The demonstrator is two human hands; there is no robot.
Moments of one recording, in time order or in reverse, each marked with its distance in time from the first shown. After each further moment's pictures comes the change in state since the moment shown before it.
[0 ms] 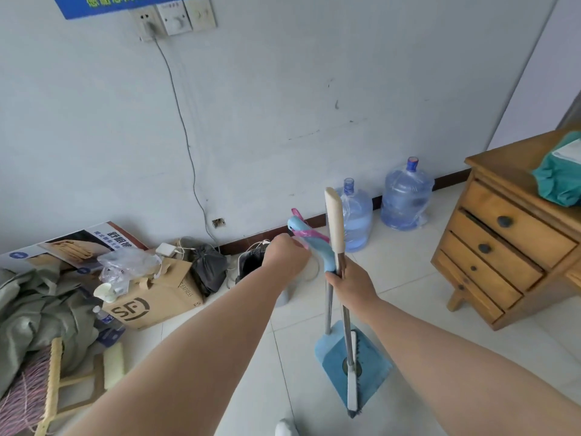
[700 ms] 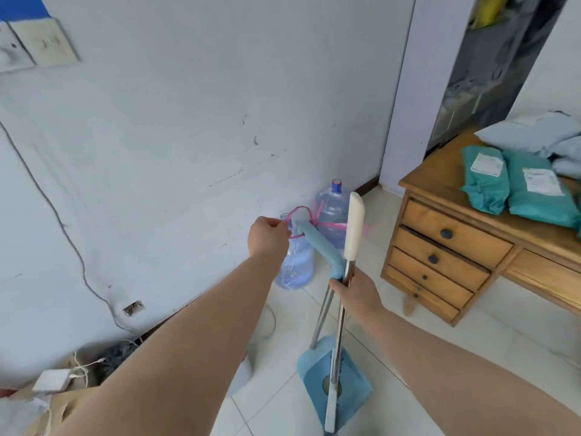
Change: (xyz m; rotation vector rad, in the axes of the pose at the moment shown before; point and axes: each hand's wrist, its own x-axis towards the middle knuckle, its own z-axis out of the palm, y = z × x) left_hand 0.231 0.110 -0.016 -0.332 -0.052 0.278; right_hand 0.166 -0.021 -0.022 0.086 0.381 0.267
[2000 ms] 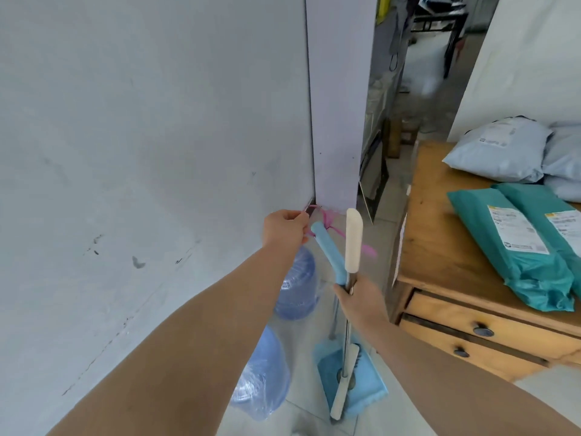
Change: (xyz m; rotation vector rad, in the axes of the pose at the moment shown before) left_hand 0.427 0.191 0.303 -0.129 -0.525 0.061; right_hand 0.467 -0.016 -0.064 -0.017 0.423 0.290
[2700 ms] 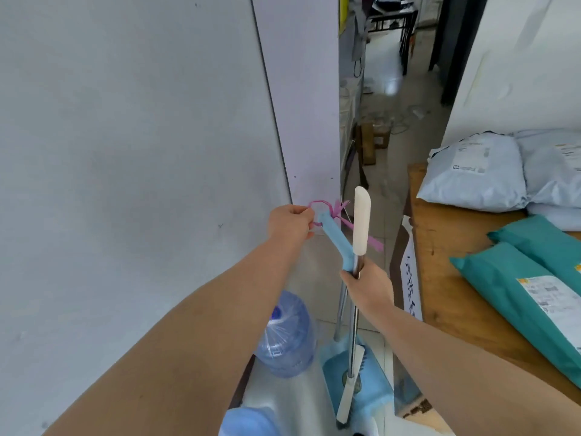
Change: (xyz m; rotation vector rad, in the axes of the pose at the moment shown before) left_hand 0.205 0.088 0.106 0.051 -0.169 0.032; right_hand 0.238 -0.034 -0.017 0.041 0.155 0.133
